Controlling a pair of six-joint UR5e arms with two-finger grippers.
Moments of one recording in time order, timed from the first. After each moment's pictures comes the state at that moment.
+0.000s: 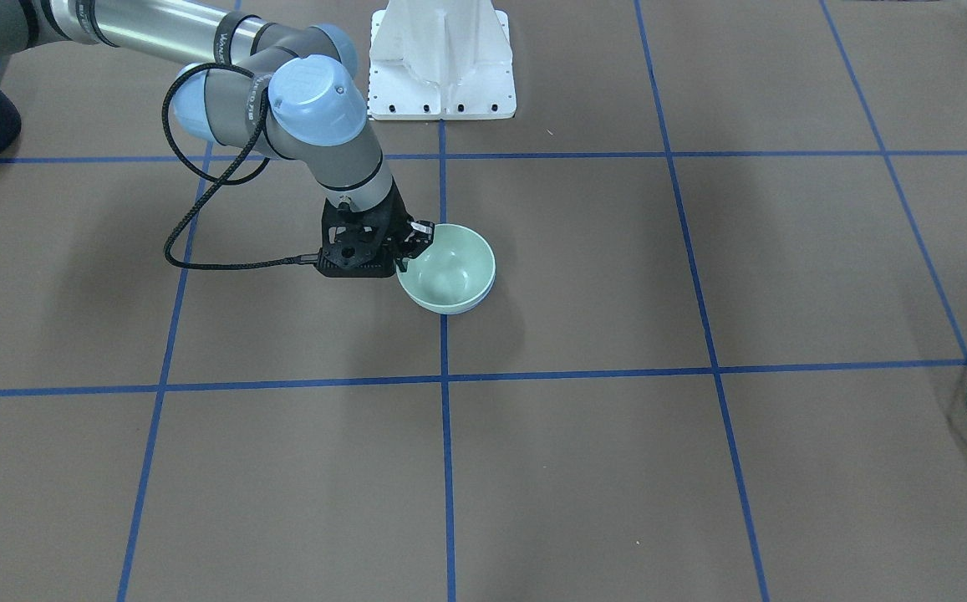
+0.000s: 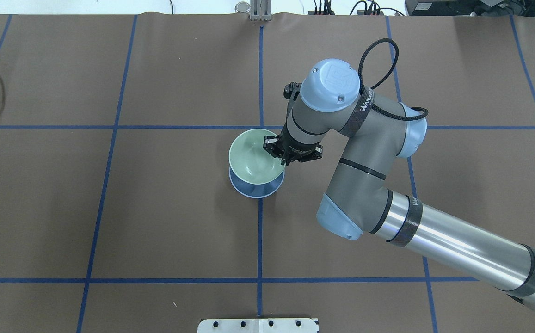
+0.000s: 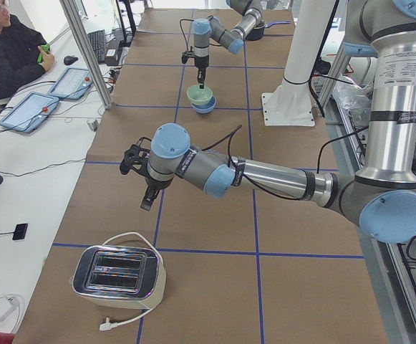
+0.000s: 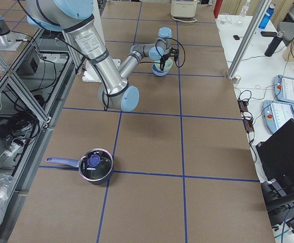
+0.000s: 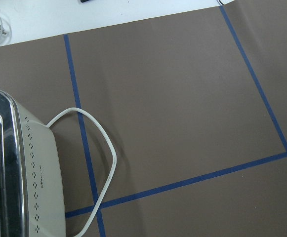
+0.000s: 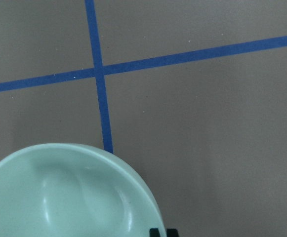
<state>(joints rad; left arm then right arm) -1.57 -1.59 -1.73 -1.93 -2.42 -0.14 0.60 -0.86 1.59 -1.45 2.02 1.31</state>
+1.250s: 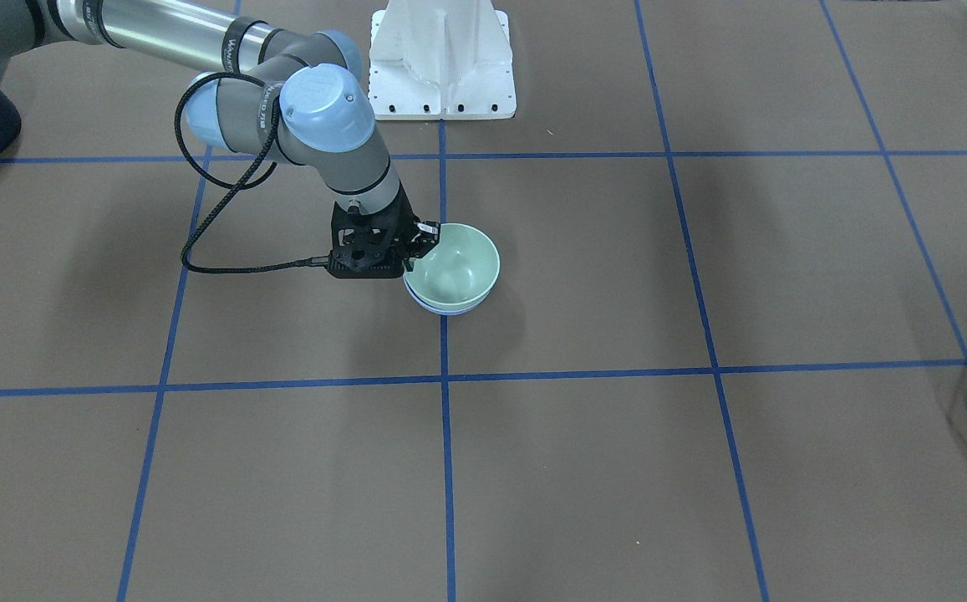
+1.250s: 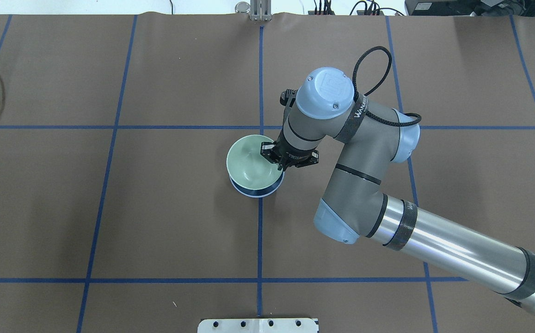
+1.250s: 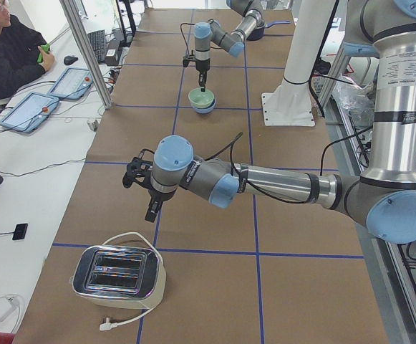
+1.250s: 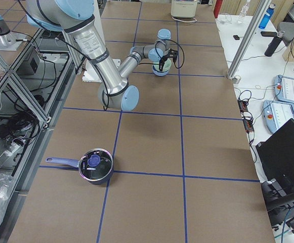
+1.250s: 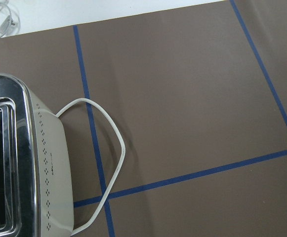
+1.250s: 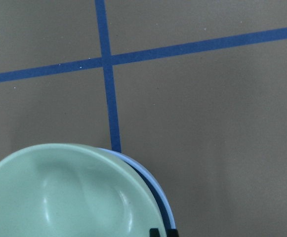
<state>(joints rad) -1.58 -1.56 -1.71 -1.93 -2.41 -0.14 0.58 -0.86 1.57 -1.42 2.02 1.31</state>
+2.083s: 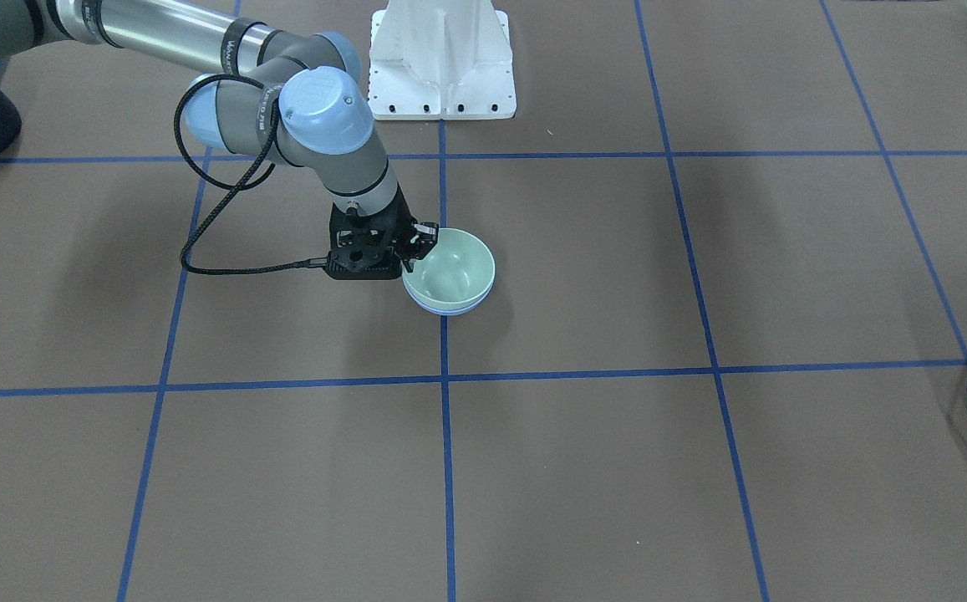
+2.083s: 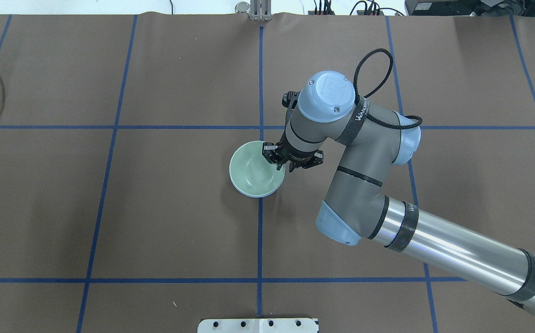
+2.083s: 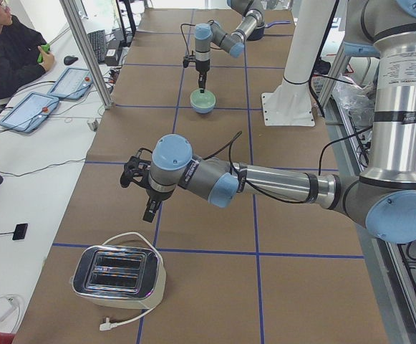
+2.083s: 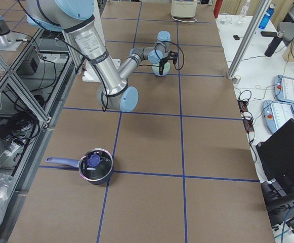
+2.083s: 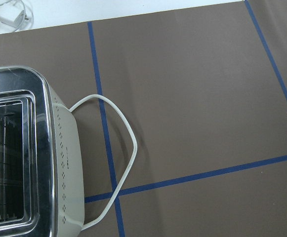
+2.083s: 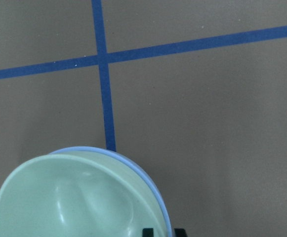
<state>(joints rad) -1.60 -1.57 -1.70 -1.93 -2.42 -0.14 0.59 -0.88 1.57 -1.41 1.99 1.30</state>
